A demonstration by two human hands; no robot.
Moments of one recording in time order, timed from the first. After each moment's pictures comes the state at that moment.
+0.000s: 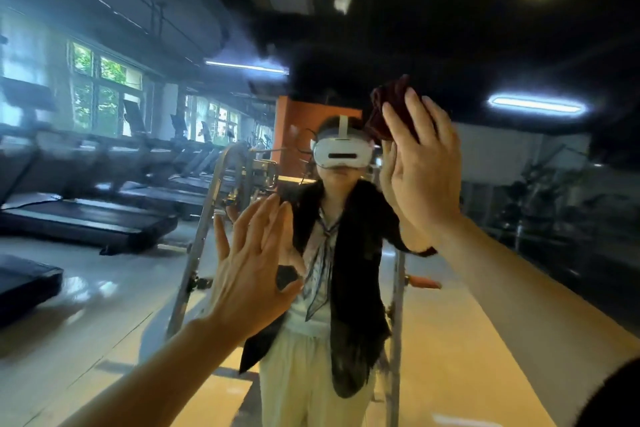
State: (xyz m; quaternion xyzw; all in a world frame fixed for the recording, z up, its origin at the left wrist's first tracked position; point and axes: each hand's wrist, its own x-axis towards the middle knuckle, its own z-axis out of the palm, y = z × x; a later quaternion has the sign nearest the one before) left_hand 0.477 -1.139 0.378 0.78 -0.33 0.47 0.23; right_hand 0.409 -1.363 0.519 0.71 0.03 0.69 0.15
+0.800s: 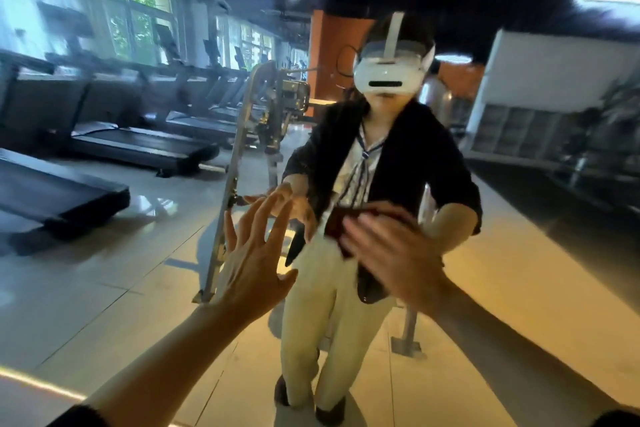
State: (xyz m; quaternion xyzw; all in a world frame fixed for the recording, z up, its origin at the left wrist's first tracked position) left_hand 0.441 -1.143 0.249 0.84 -0.32 0.38 0.22; right_hand 0.395 -1.401 0.262 0.78 0.28 0.49 0.25
